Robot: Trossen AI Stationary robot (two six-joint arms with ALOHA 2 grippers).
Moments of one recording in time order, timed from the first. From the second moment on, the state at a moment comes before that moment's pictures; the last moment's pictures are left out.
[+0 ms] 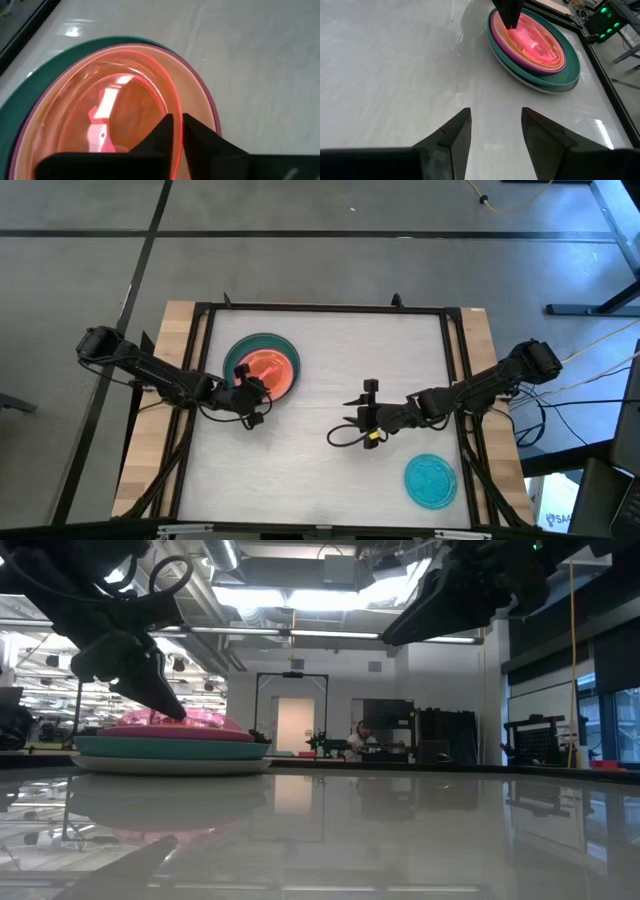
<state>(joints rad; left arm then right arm) -0.26 1.13 0.46 -0.25 -0.58 -0.35 0.36 1.45 0.82 0.01 0.46 -0.10</state>
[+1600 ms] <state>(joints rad) -0.29 1.46 0.48 0.40 -0.29 -0.07 0.29 1.22 0.90 -0.74 0.11 0.31</state>
